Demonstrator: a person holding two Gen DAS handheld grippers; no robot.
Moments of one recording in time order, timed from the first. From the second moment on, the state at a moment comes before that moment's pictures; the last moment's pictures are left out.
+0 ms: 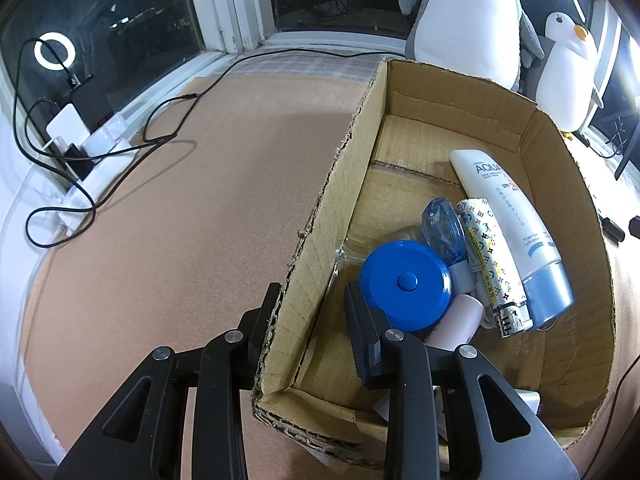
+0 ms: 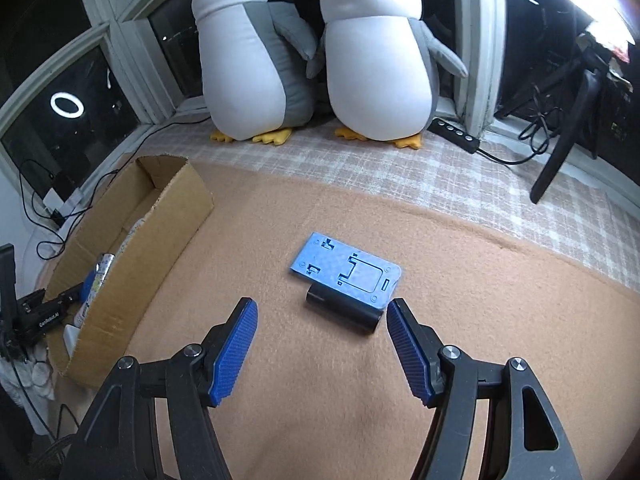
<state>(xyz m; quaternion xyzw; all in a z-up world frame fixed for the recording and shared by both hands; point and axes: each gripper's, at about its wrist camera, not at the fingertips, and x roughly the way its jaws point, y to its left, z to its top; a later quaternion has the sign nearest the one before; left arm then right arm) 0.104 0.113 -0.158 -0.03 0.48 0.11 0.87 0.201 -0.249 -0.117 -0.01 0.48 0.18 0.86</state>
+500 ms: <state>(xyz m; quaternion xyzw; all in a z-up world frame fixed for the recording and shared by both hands) 0.101 0.115 -0.157 -0.03 0.48 0.11 0.87 0.223 -0.241 -0.142 -0.05 0.51 0.20 0.84</state>
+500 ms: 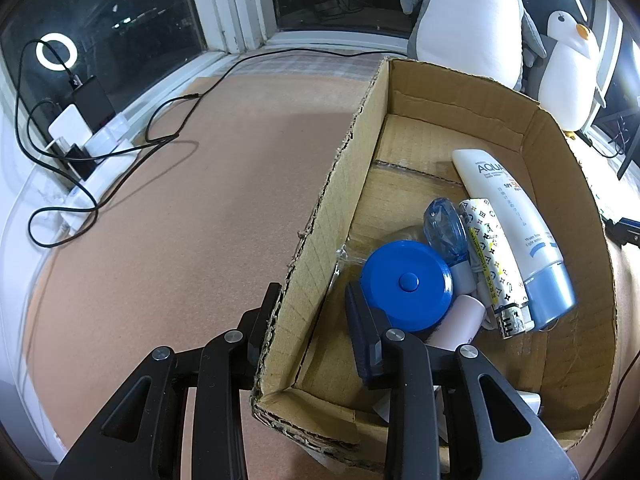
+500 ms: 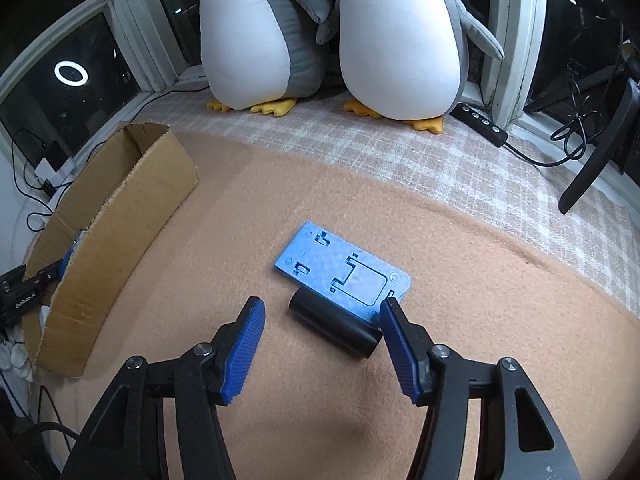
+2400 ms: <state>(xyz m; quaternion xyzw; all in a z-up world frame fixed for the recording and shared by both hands) 0.104 0.110 -0.157 -0.03 0.48 0.11 0.87 0.159 -0.109 -0.073 -0.02 0.46 0.28 0.84</state>
